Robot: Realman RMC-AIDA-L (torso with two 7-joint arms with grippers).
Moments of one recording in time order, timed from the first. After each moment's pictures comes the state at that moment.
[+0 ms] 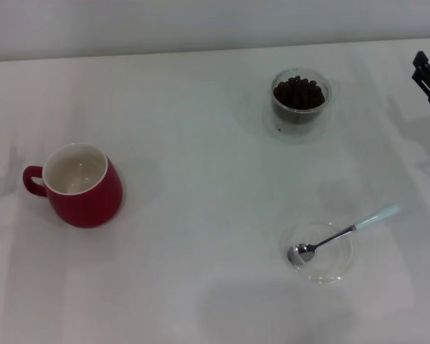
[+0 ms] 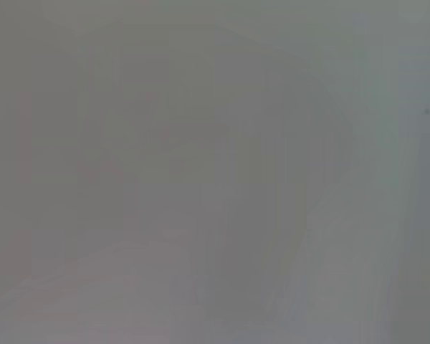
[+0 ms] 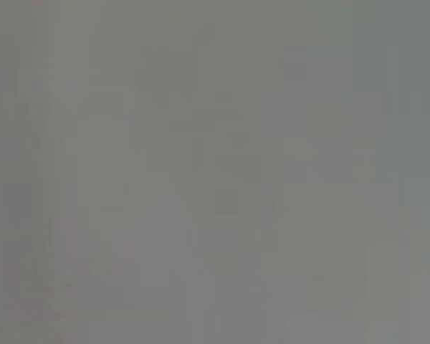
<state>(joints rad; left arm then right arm) -0.37 -2.09 2.63 0.22 -1.31 1.20 -0.14 0.37 2.00 -1.87 -0.12 0.42 -1.12 0.32</state>
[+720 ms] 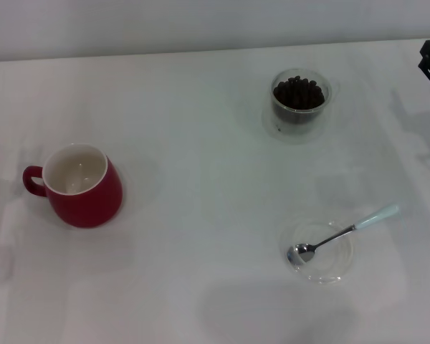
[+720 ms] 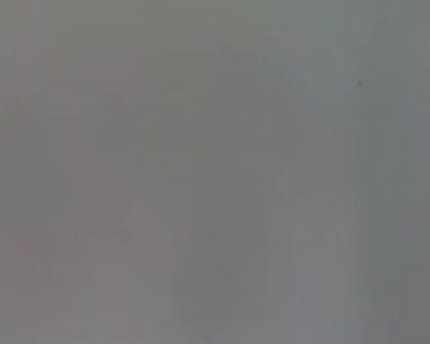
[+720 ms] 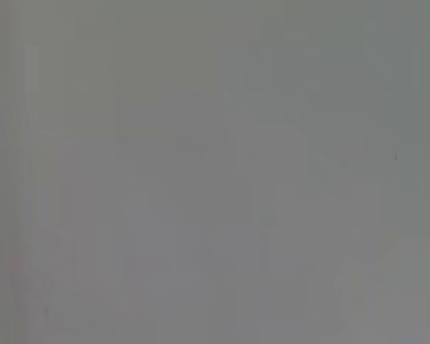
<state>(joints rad) -0.35 -2.08 2.63 0.24 -1.26 1.22 0.09 0.38 2.00 -1.83 -0.13 0.42 -1.11 0.33</state>
